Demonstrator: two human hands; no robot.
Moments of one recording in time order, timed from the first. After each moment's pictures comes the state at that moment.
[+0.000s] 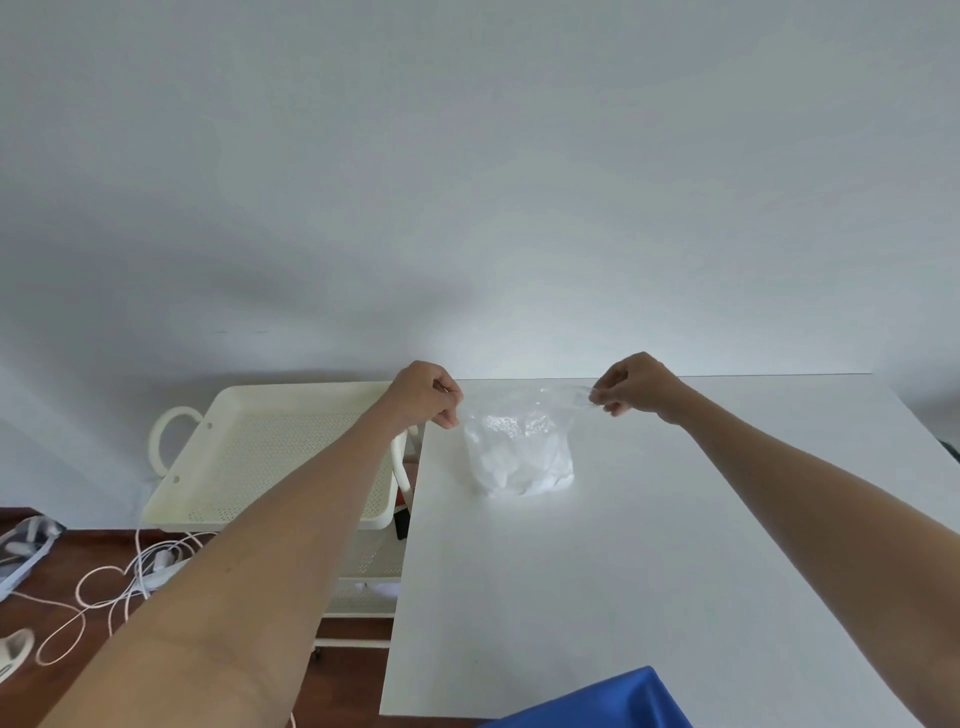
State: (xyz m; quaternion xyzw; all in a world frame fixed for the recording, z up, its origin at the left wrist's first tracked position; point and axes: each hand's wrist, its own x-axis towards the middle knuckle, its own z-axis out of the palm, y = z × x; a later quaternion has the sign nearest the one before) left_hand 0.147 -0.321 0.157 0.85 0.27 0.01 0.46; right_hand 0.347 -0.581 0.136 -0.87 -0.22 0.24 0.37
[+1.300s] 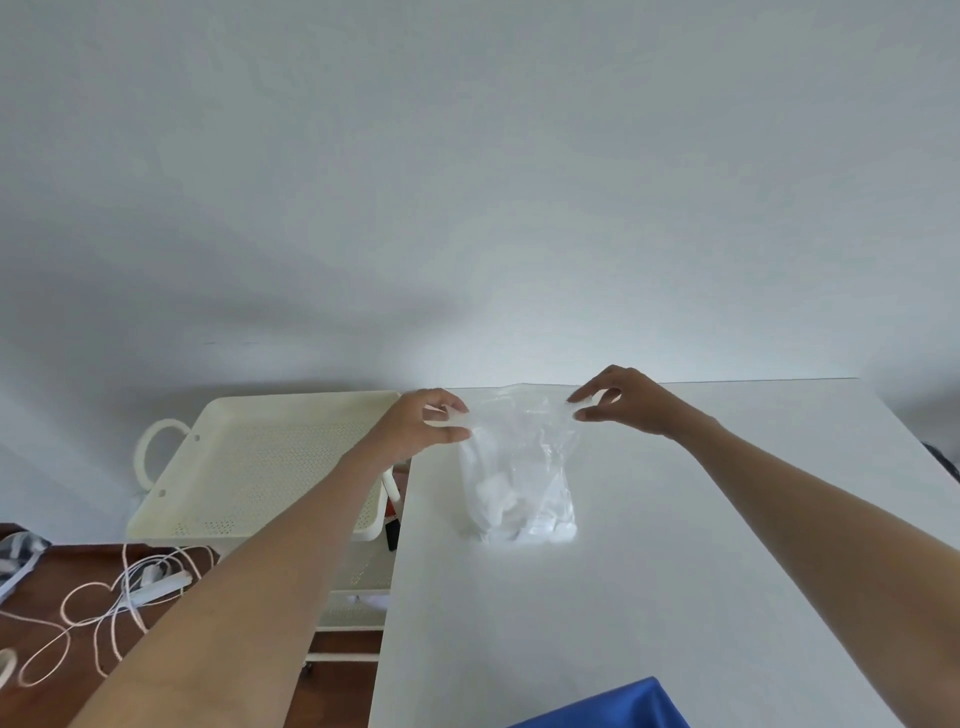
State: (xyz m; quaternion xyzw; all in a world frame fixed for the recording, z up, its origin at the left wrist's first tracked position) left_hand 0.131 -0.327 0.132 0.84 0.19 0.03 0.50; right_hand 0.343 -0.598 0.133 -0.83 -0.36 0.21 0.36
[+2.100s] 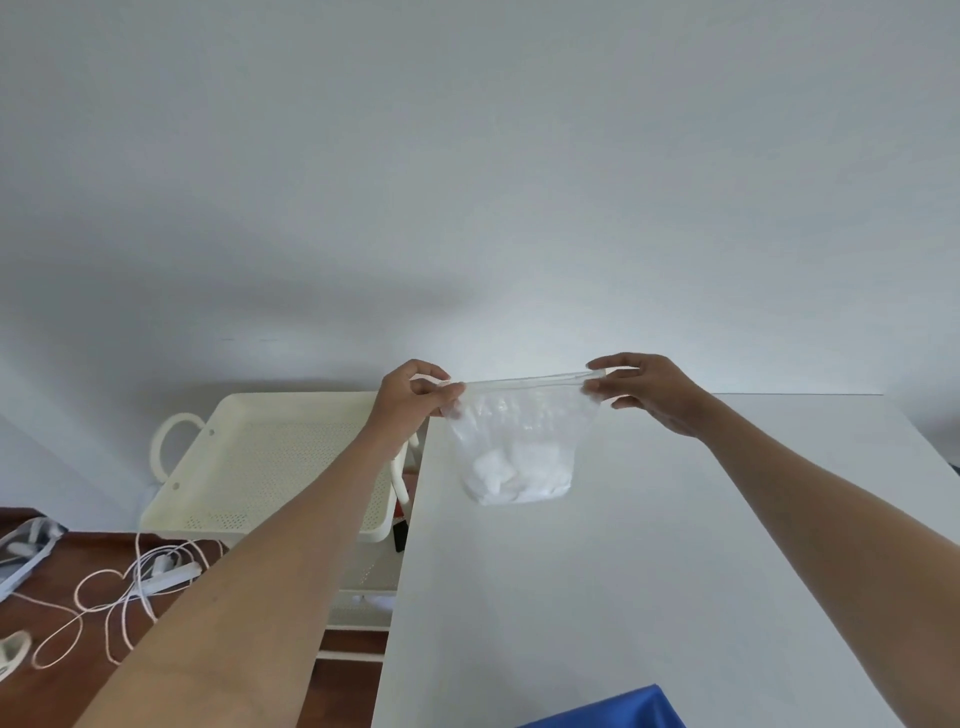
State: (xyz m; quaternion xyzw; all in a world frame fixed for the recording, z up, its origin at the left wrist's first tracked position) left_hand 0.136 -0.315 0.144 0.72 0.25 0.18 0.63; right_hand 0.364 -0.594 0.142 -0.70 -0.28 0.33 0.57
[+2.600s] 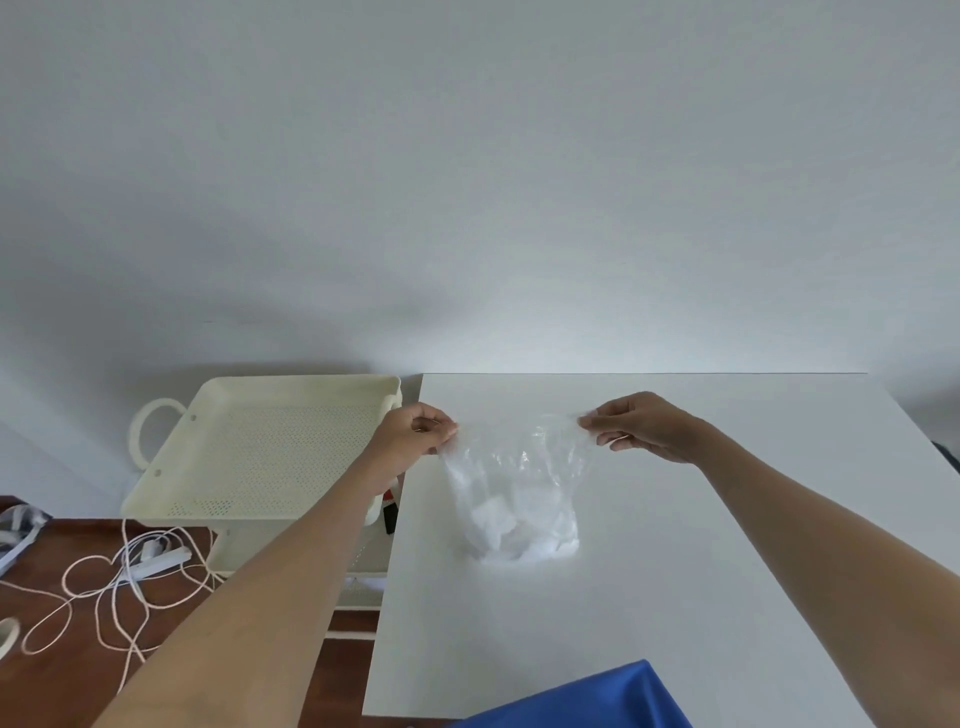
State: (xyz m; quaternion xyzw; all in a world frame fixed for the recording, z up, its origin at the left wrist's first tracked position) left_hand 0.117 -0.335 0.092 0.74 0.28 0.07 0.60; right_hand 0.347 -0.613 0.091 -0.75 -0.21 0.42 0.47
